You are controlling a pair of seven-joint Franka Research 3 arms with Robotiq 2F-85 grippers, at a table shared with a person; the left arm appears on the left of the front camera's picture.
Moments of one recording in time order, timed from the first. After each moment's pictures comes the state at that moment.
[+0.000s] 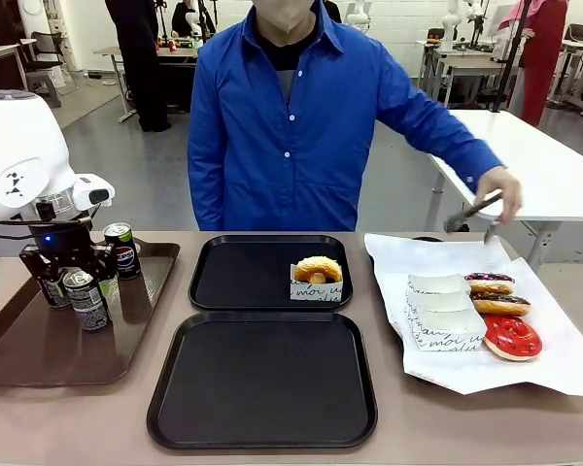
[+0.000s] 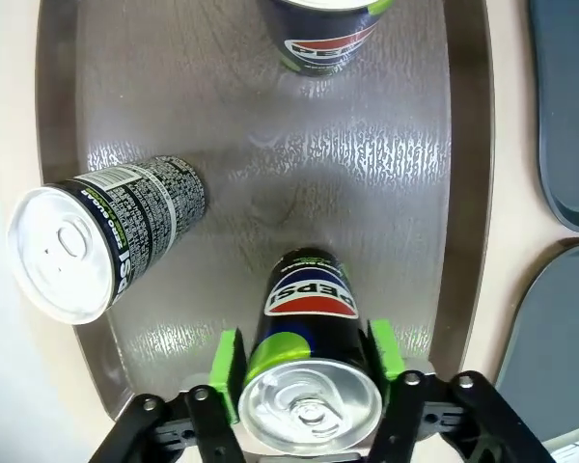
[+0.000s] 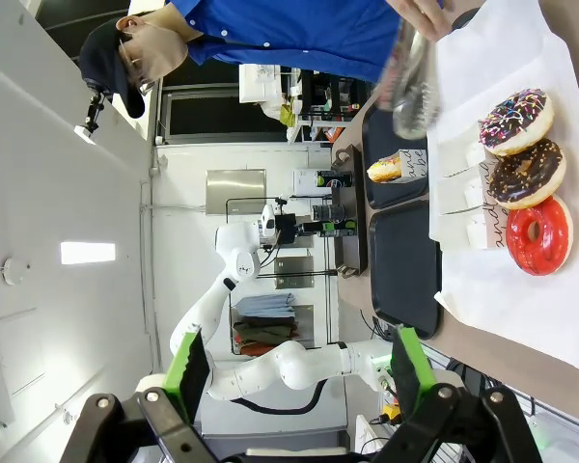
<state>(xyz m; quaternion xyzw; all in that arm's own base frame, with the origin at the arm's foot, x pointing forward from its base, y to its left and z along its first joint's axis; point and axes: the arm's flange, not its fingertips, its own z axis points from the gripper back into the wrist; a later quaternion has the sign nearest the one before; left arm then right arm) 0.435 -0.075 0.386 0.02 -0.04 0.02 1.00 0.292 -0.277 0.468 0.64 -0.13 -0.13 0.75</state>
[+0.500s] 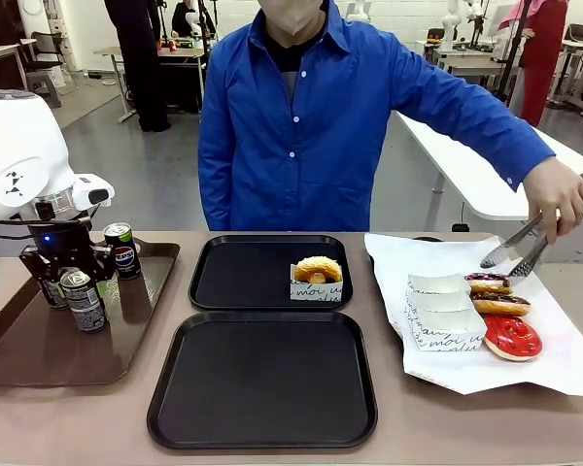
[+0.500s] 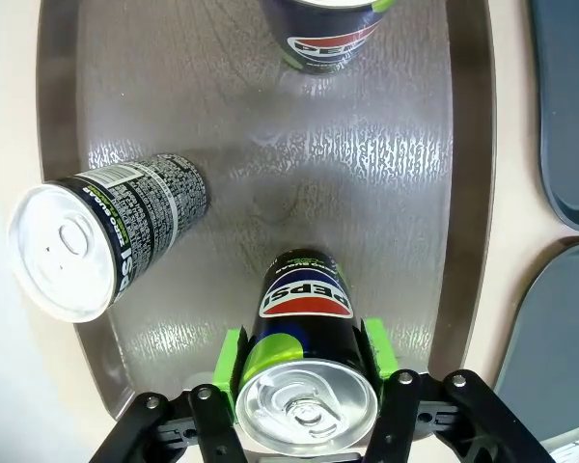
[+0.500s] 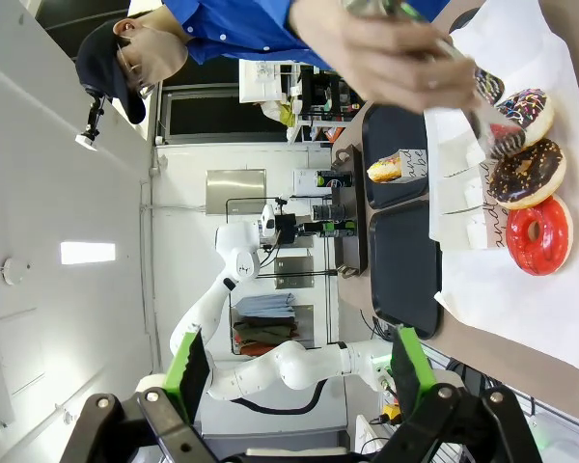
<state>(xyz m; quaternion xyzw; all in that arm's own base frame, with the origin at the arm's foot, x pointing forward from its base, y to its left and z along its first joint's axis) 0.435 -0.074 0.386 0.02 -0.04 0.02 1.00 0.292 -0.277 0.468 0.64 -0.13 -0.13 0.75</state>
